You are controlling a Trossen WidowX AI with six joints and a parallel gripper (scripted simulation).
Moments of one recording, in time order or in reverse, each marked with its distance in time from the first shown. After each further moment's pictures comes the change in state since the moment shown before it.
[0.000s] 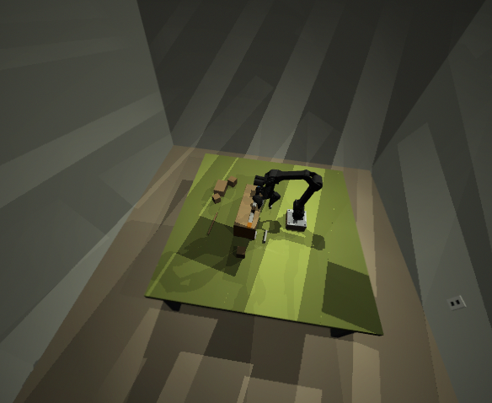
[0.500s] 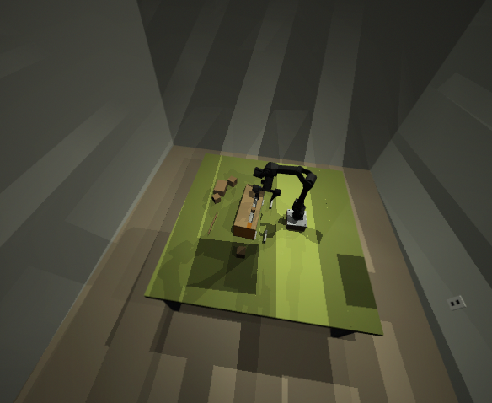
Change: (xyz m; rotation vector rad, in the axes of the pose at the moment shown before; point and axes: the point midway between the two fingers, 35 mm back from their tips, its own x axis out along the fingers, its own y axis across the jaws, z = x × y) arm -0.008 -0.039 0.058 0.704 0.072 -0.037
